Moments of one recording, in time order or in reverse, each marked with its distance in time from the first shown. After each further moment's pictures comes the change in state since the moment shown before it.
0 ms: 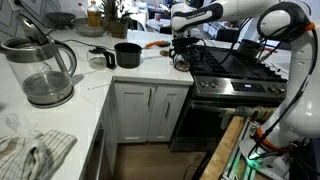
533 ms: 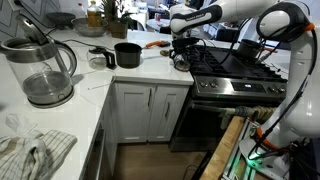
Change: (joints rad) arm 0.010 0.005 0.000 0.000 -0.047 0.000 -0.003
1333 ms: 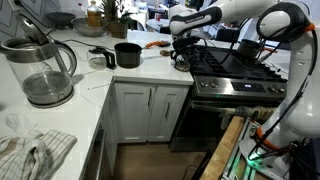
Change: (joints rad) arm 0.019 0.000 -0.008 -0.002 -0.068 -0.033 -0.003
